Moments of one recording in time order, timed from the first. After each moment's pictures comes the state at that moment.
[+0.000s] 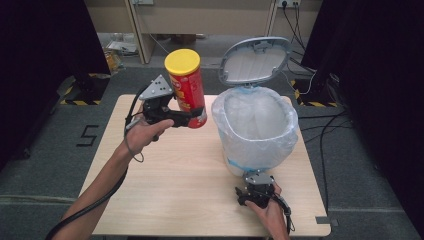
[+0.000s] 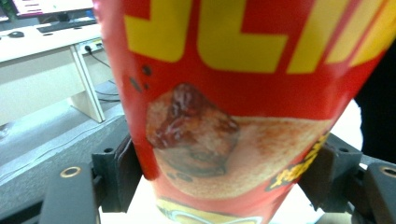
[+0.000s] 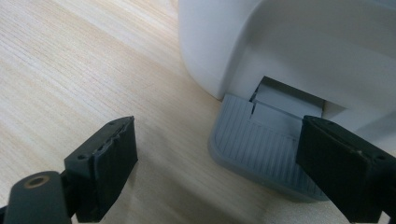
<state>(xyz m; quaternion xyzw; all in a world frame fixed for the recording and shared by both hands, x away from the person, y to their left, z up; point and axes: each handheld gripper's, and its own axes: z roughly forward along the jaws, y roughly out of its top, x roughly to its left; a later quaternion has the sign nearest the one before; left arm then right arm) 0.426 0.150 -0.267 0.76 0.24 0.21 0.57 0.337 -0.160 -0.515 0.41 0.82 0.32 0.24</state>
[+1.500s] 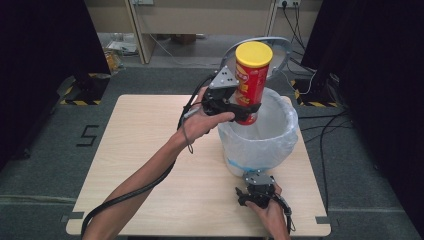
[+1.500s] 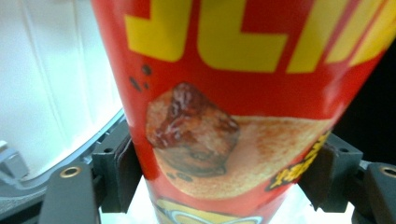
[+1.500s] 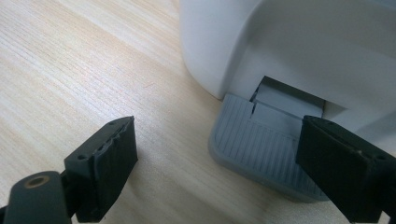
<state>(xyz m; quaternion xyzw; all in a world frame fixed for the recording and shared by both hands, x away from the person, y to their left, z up) 0.438 0.021 -0.246 0.78 0.20 0.18 0.57 0.337 -0.161 -0.516 0.40 0.82 0.32 0.24</state>
